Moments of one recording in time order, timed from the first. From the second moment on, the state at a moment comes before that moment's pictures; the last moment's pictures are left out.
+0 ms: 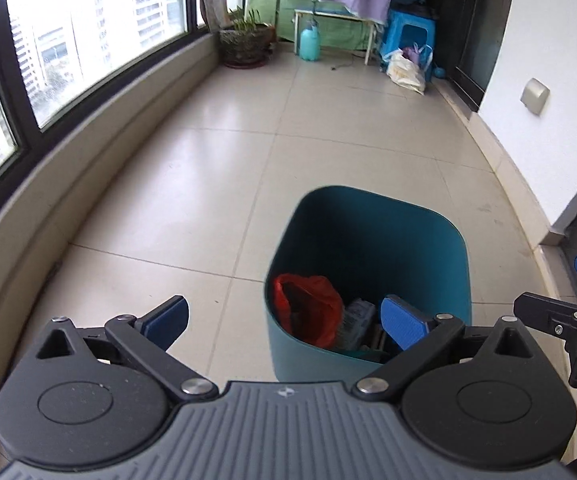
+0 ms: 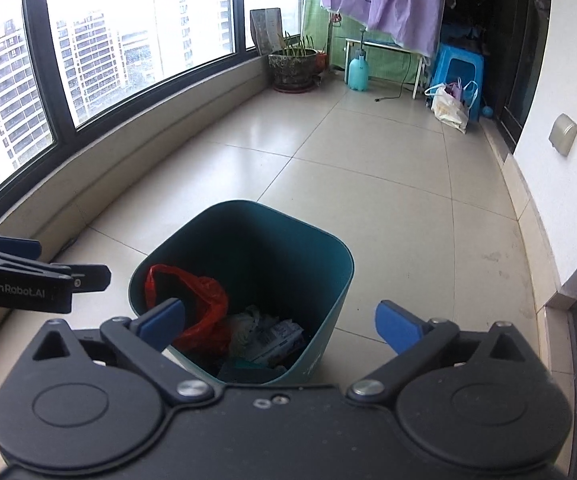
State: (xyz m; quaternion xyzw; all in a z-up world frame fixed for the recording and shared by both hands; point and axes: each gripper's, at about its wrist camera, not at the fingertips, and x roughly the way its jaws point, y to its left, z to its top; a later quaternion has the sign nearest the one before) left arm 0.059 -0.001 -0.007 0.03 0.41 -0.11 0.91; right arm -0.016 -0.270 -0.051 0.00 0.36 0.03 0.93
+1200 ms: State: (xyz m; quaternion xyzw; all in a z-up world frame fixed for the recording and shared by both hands) left arm 0.064 -0.002 -0.009 0.04 0.38 -0.17 0.91; right arm -0.001 -0.257 -0.056 -0.01 0.37 0.02 0.93
